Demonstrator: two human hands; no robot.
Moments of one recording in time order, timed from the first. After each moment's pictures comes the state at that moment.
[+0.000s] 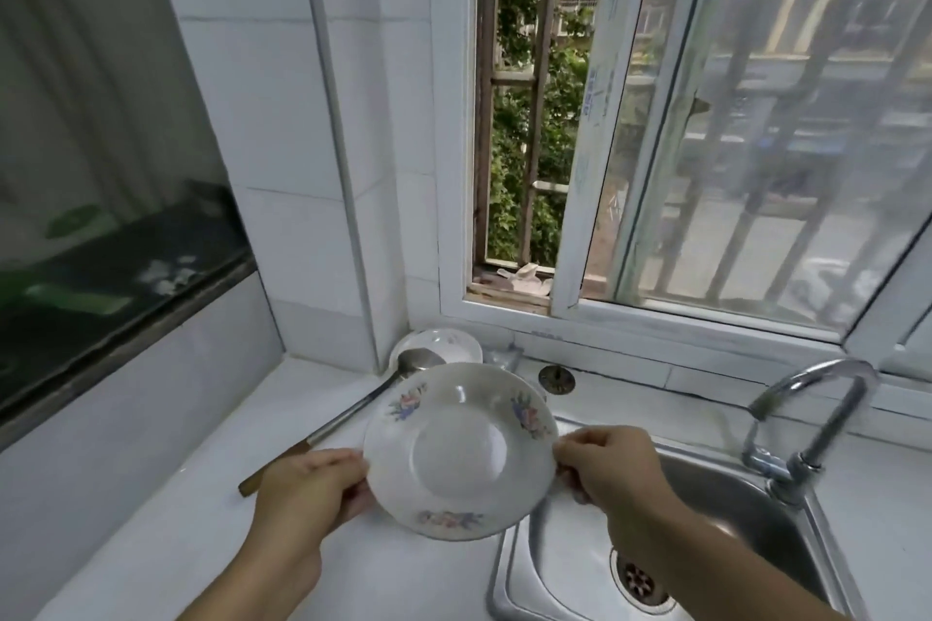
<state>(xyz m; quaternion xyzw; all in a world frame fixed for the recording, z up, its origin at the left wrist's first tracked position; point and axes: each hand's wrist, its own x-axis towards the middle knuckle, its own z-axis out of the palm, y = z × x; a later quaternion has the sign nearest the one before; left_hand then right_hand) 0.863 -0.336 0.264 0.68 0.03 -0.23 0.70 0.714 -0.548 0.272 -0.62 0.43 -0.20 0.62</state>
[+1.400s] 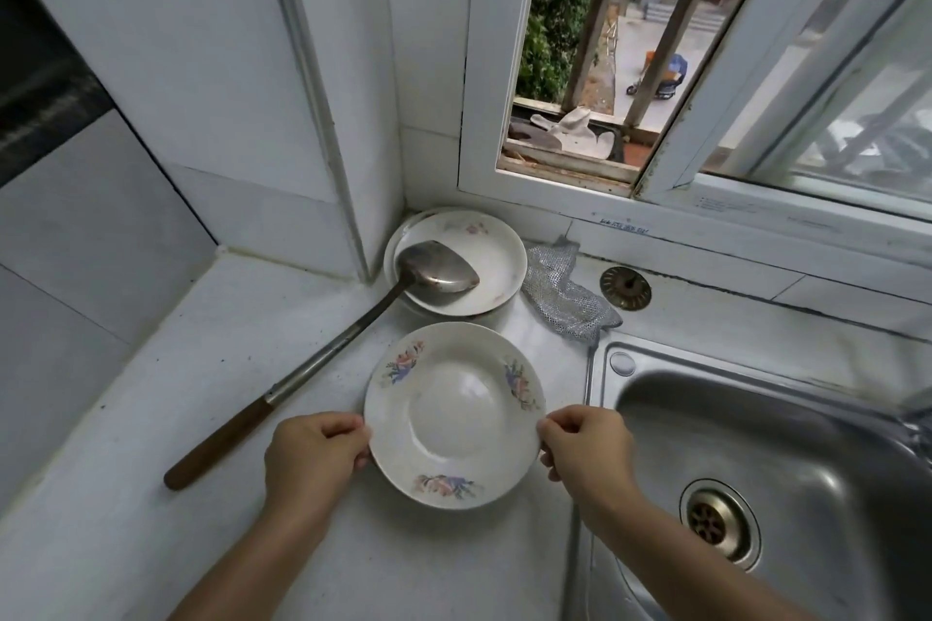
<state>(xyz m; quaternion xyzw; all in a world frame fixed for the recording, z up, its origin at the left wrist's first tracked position) 1.032 -0.400 0.056 0.84 0.04 -0.24 0.49 0.881 -0.581 0.070 -0.65 0.57 -0.08 0.49</state>
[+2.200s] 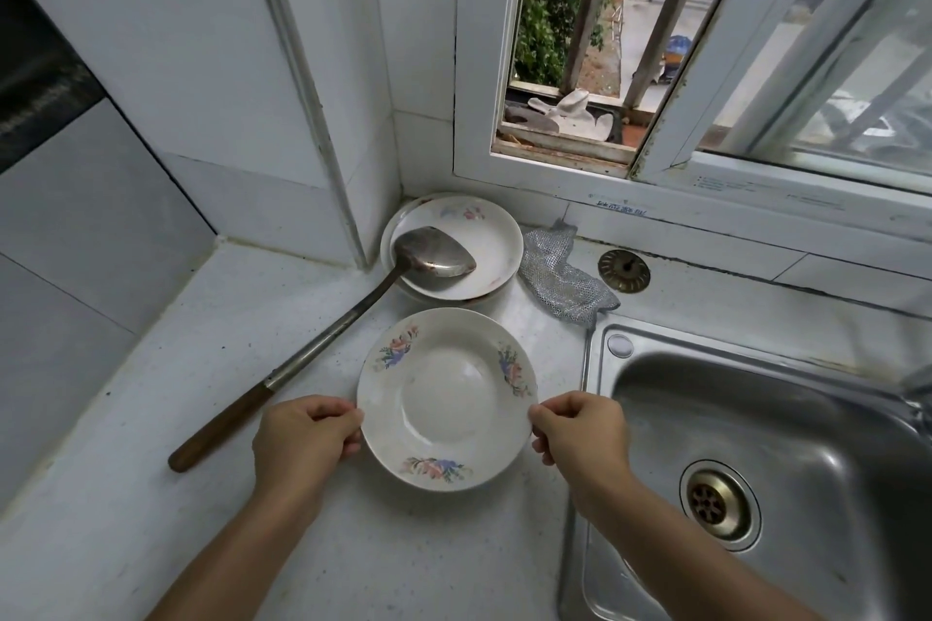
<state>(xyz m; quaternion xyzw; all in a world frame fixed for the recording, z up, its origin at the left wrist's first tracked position) 1.033 -0.397 0.056 0.84 0.07 -0.23 0.50 0.876 -0.579 0.067 -0.59 0.59 -0.10 0.53</state>
